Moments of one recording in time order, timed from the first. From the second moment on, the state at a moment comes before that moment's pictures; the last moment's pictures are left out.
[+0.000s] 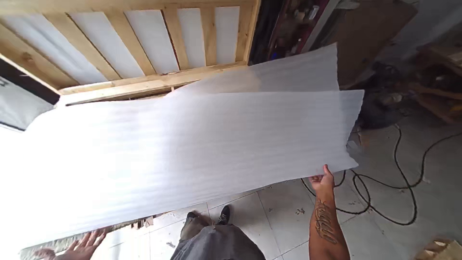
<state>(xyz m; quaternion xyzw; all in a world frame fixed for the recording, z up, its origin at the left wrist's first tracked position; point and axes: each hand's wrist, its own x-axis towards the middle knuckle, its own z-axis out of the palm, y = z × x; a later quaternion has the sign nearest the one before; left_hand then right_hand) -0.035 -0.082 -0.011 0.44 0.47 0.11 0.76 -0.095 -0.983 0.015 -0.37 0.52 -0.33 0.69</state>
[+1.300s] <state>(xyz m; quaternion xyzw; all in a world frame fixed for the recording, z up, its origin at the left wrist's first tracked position) 0.314 -0.474 -0.037 0.90 -0.34 -0.20 0.17 -0.055 -0.827 -0.052 -0.48 0.62 -0.15 0.61</state>
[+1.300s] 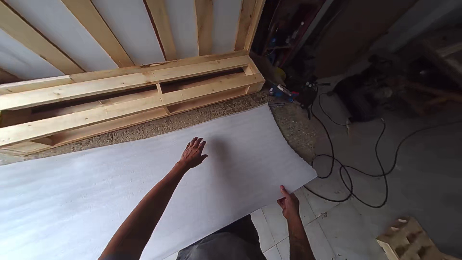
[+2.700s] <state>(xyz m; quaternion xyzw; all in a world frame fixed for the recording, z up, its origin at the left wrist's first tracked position) 0.446 -0.738 -0.052 0.94 -0.19 -0.29 -0.01 0.335 -1.274 -0.022 -0.94 0.18 -0.08 0.28</state>
